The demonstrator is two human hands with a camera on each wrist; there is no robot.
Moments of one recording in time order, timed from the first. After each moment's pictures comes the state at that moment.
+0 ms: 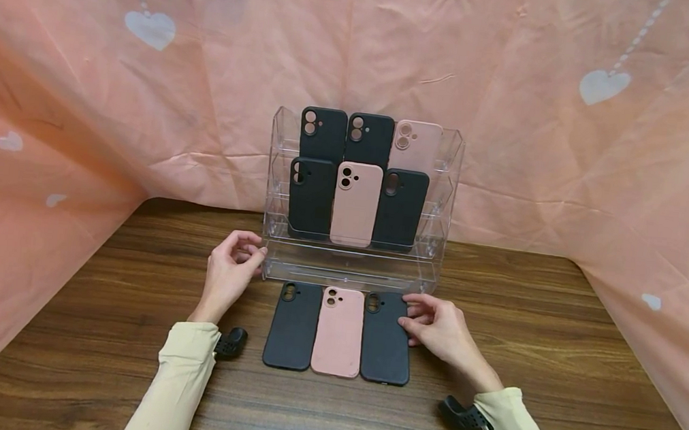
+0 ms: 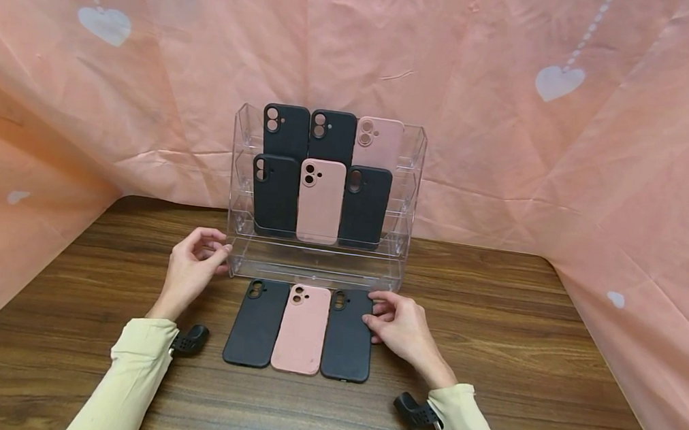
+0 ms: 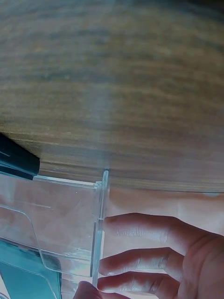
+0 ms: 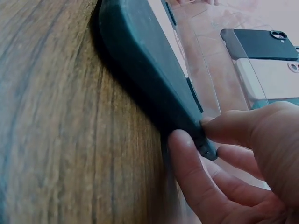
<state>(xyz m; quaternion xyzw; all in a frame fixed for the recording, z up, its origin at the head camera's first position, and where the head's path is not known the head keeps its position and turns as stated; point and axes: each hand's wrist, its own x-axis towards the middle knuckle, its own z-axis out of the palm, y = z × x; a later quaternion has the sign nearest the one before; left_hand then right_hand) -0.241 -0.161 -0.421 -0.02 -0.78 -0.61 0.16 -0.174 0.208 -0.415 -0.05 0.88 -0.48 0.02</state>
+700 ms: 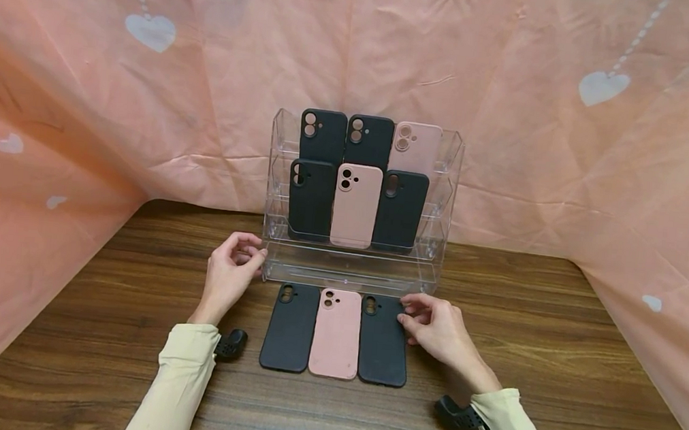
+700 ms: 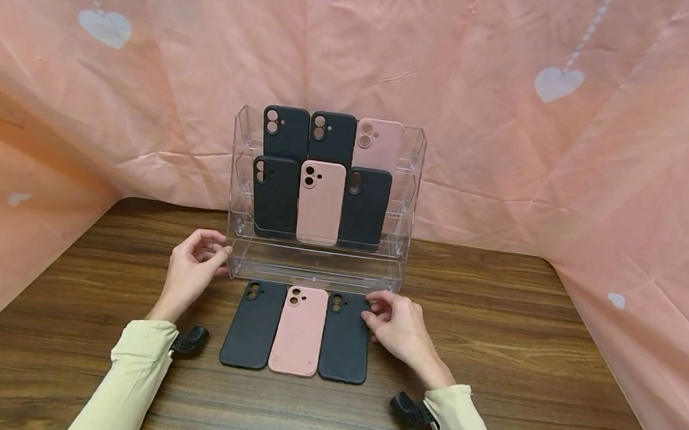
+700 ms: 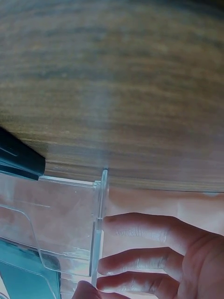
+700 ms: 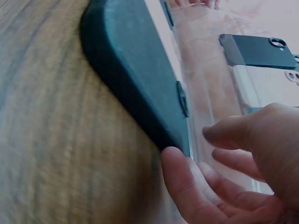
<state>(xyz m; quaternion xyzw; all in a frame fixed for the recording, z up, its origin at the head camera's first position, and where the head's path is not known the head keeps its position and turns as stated) -0.240 -0.161 -0.420 -0.03 -0.77 -0.61 0.16 -0.177 0.204 -0.414 -0.05 0.90 -0.43 -0.01</state>
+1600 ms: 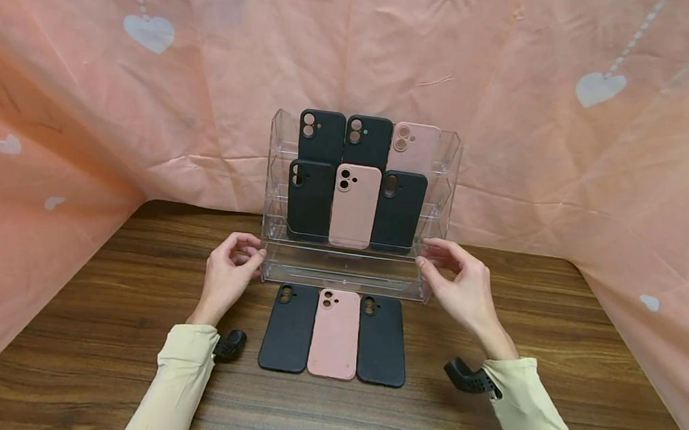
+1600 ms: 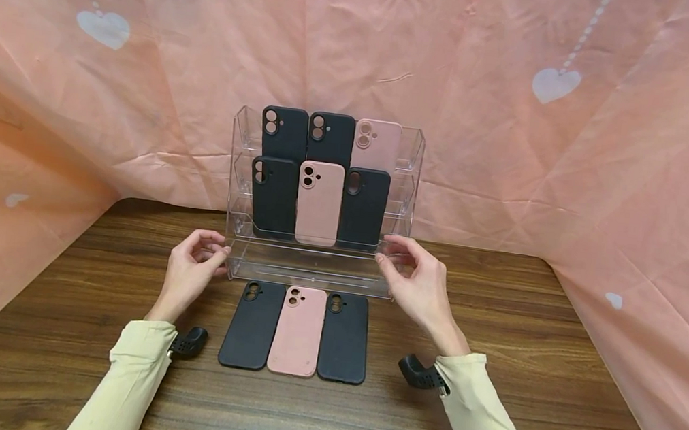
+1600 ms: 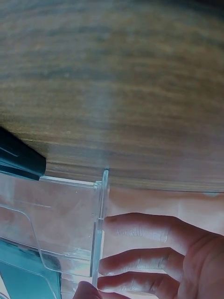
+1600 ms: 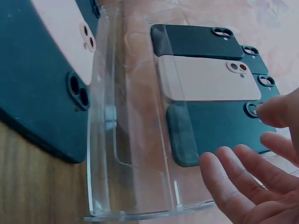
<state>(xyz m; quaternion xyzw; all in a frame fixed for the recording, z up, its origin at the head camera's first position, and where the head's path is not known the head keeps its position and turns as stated) -0.240 -0.160 -0.420 -0.02 -0.77 -0.61 0.17 -0.200 0.215 -0.357 -0.13 0.85 -0.46 -0.22</state>
